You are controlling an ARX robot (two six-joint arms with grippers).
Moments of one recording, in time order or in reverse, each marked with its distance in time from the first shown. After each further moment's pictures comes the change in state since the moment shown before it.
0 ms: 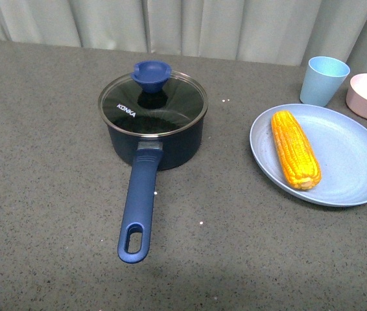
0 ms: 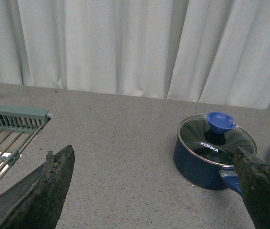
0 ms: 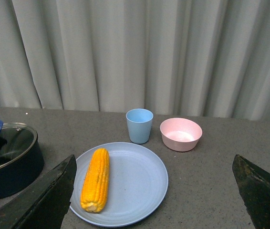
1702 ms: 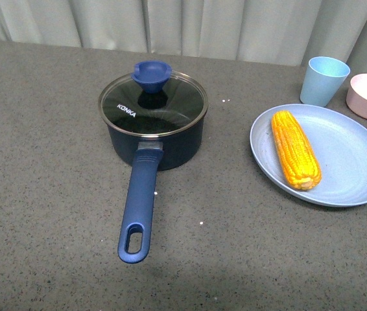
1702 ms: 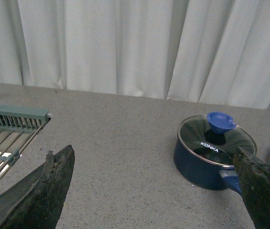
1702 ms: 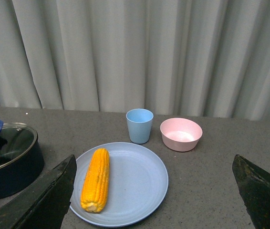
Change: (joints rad) left arm 0.000 0.000 0.000 0.000 0.000 0.000; right arm 0.000 0.000 0.000 0.000 0.000 0.000
